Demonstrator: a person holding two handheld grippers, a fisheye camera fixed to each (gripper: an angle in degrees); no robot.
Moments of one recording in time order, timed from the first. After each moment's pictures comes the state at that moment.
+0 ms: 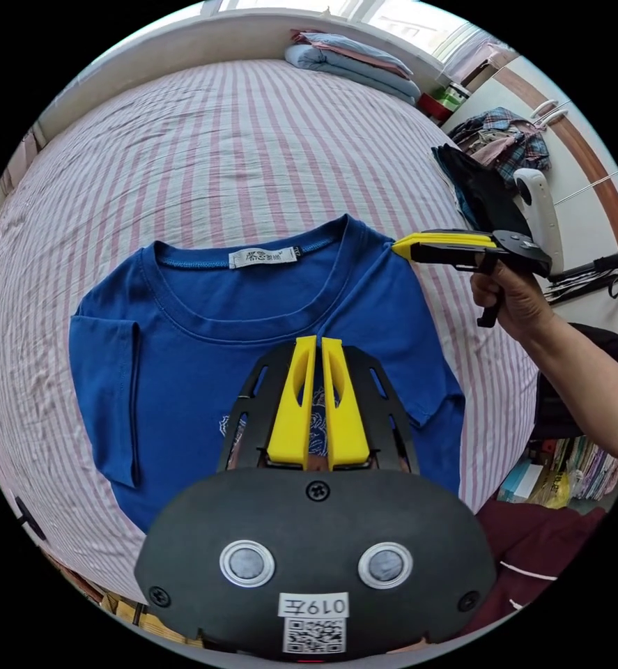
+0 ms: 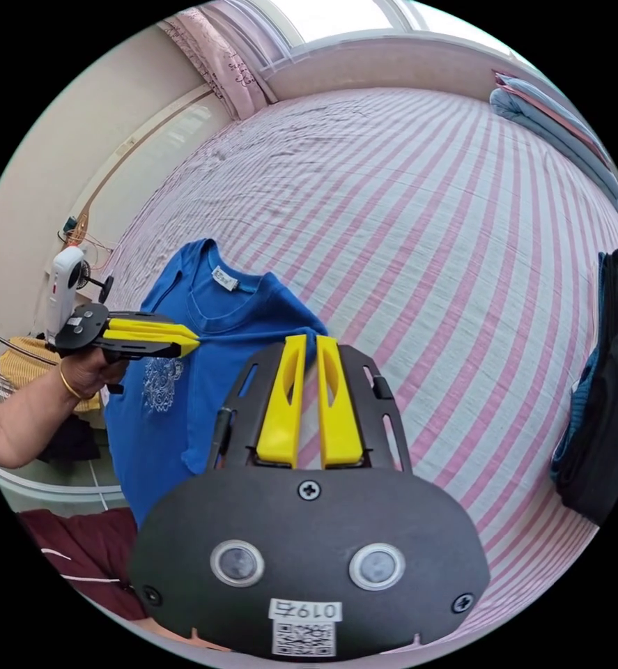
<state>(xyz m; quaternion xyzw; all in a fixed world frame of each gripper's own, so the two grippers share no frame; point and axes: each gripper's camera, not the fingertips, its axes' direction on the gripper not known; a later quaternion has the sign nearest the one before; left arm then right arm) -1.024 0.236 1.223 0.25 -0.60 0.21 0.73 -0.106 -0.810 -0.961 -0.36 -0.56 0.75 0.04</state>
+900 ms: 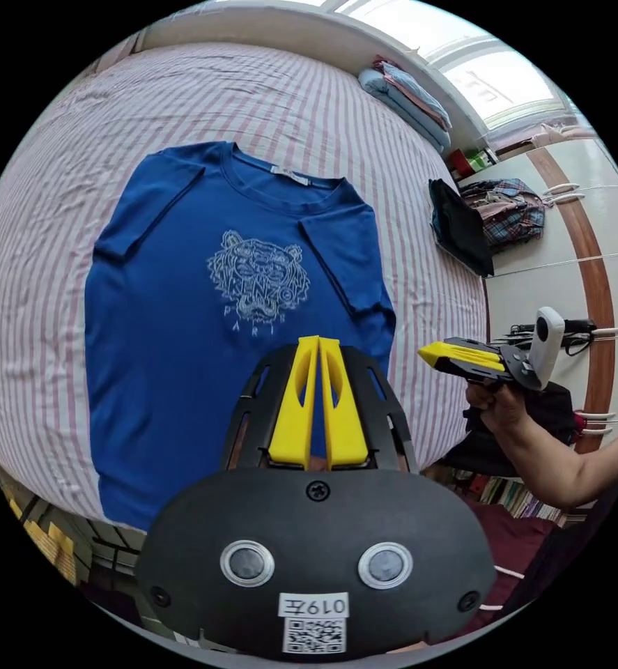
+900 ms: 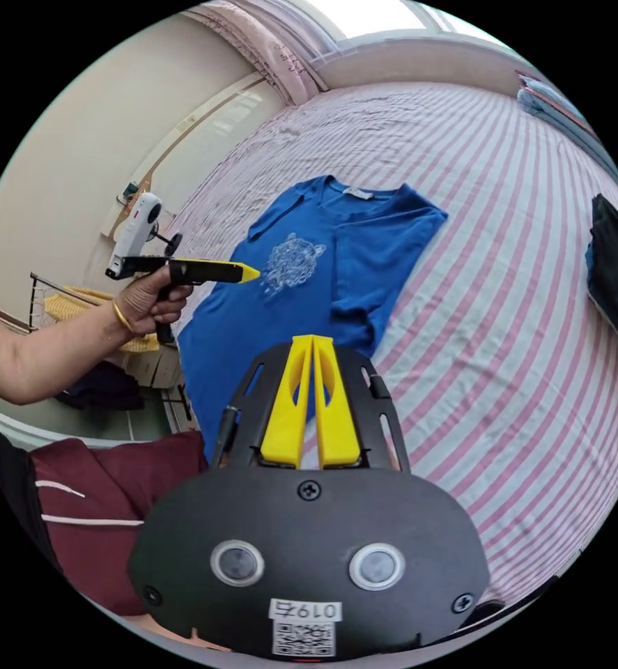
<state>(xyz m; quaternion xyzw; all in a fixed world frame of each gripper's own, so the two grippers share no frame) -1.008 0.550 1.067 0.33 -0.48 0.13 0.80 0.087 -0.882 -1.010 -0.28 -0.60 0.75 0.00</state>
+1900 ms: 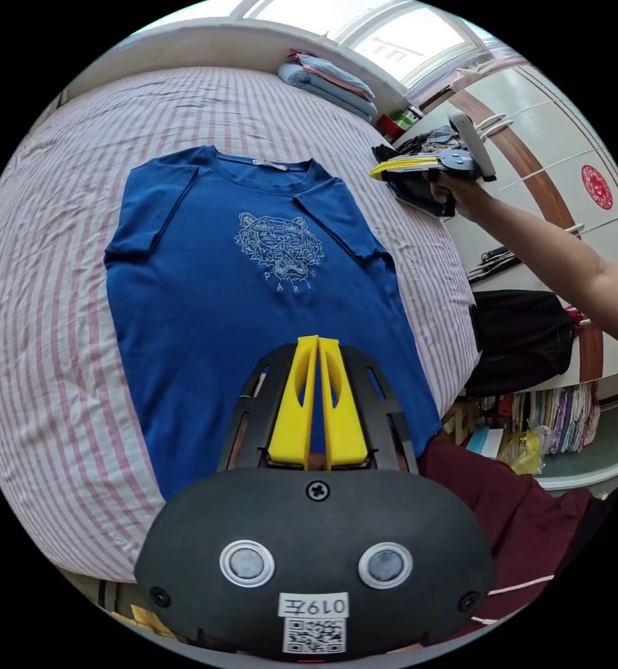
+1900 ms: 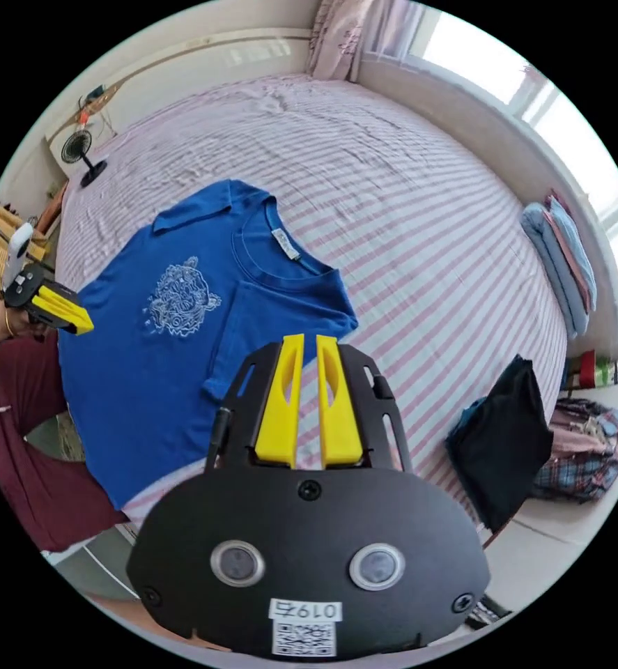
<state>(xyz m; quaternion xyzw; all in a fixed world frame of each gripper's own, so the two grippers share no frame) -0.984 0.676 0.959 0.25 -0.50 0.26 0.79 0.003 -0.886 -0.789 -0.38 -0.66 0.60 0.24</state>
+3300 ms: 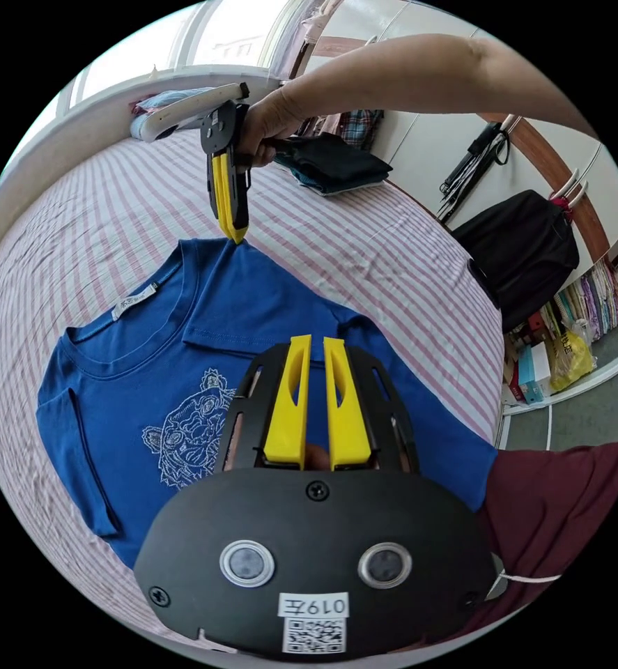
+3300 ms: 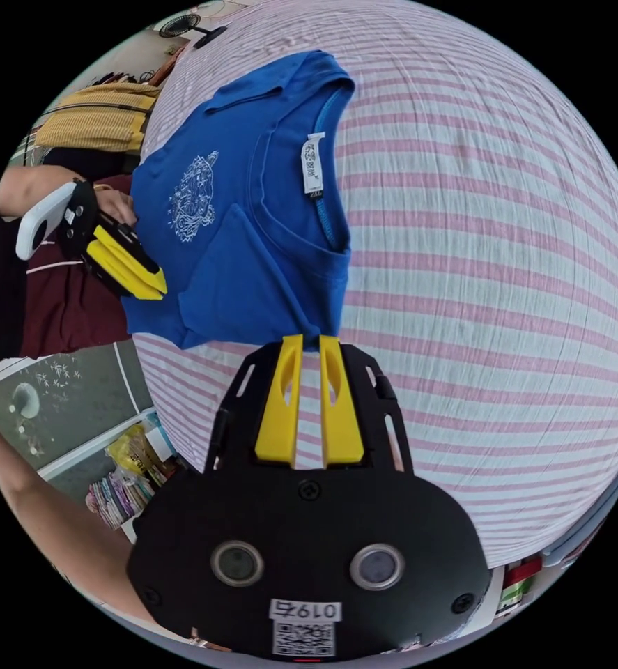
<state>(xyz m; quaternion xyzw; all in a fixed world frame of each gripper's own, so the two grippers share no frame) -0.846 0.471 1.272 0.12 -0.57 0.45 0.68 -0.290 -0.851 -0.588 -0.08 -0.91 0.39 0.15</state>
